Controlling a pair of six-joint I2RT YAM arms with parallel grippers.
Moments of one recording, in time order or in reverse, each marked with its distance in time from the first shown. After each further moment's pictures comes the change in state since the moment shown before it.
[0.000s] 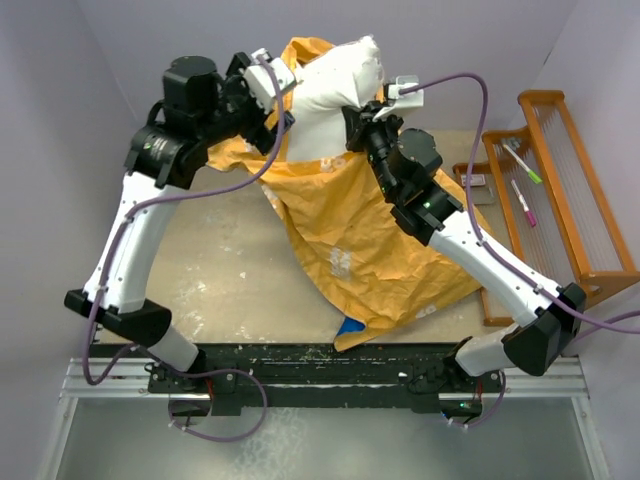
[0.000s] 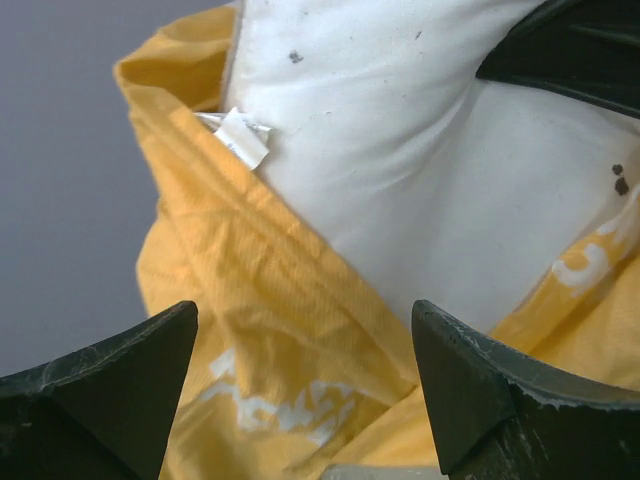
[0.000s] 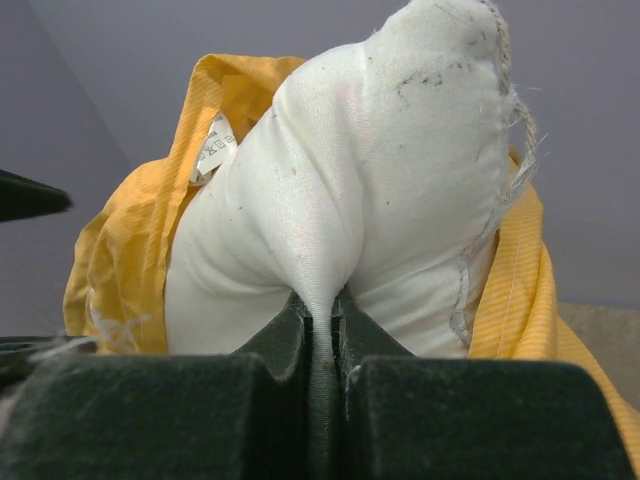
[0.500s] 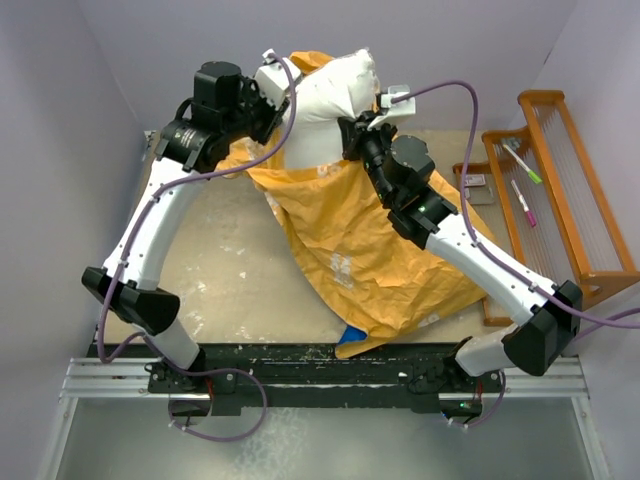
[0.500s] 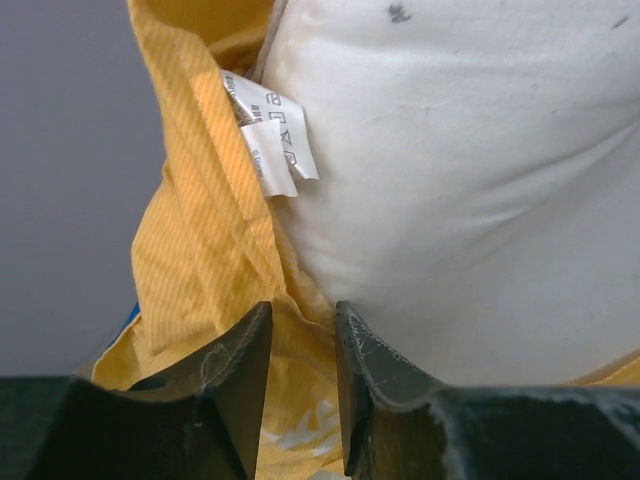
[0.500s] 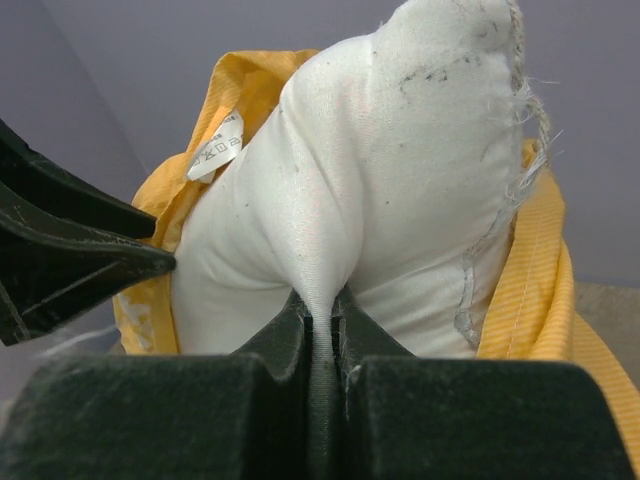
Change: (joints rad) left arm 0.000 0.127 -0.043 0.041 -0.109 -0.132; right arm 0.007 0.000 -0.065 0.017 -0.022 0.018
